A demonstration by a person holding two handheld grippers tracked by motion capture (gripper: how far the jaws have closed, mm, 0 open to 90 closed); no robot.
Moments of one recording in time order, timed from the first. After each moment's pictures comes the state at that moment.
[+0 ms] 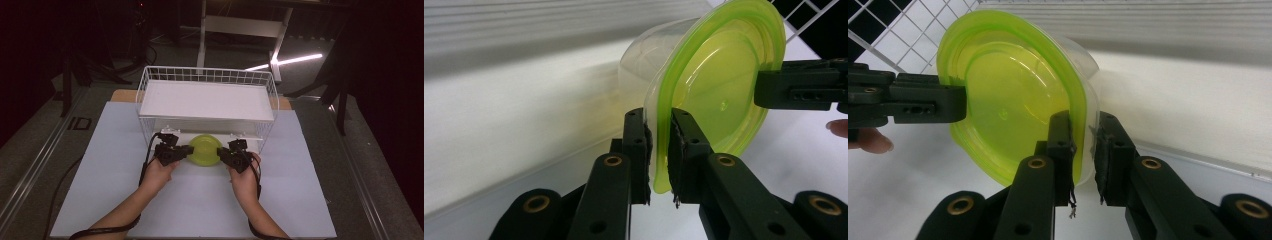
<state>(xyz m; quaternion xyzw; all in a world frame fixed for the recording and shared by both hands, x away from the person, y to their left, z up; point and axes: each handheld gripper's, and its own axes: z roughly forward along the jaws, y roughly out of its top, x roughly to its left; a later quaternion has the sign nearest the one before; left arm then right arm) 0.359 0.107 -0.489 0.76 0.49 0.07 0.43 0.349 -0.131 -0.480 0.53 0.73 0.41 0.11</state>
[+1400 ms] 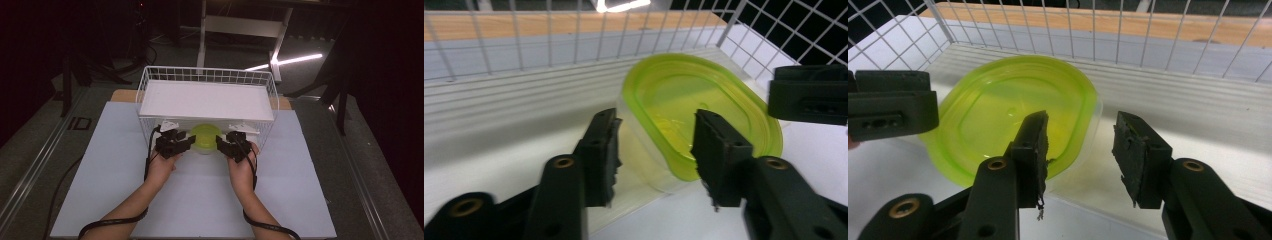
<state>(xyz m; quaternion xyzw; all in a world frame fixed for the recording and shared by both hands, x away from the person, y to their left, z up) 0.370 0.111 -0.490 0.71 0.50 0.15 0.48 0.372 -0.125 -0.474 0.51 0.72 0.42 0.21</state>
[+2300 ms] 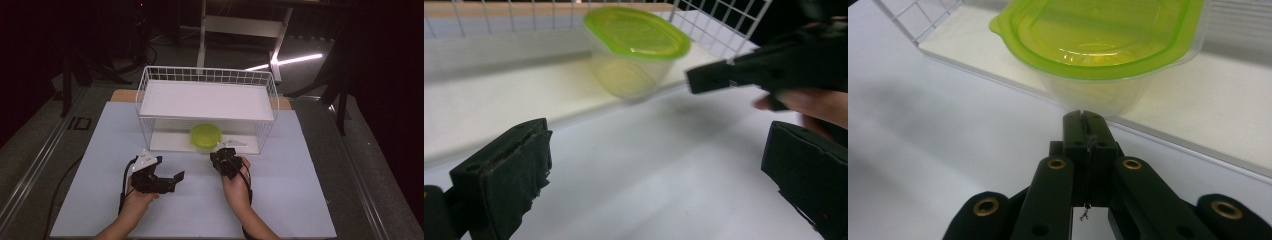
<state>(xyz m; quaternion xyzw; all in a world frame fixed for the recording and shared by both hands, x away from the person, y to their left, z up) 0.259 0.151 -0.501 0.72 0.44 0.14 0.52 0.339 -0.103 -0.501 0.48 0.77 0.39 0.15</state>
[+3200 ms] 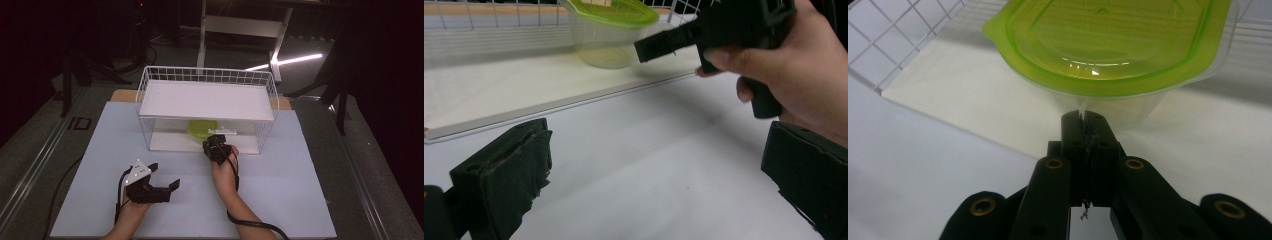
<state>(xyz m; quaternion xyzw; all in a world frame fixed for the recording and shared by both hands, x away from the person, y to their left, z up) 0.244 0.158 -0.511 0.72 0.43 0.17 0.53 0.383 -0.074 -0.506 0.51 0.75 0.39 0.16</state>
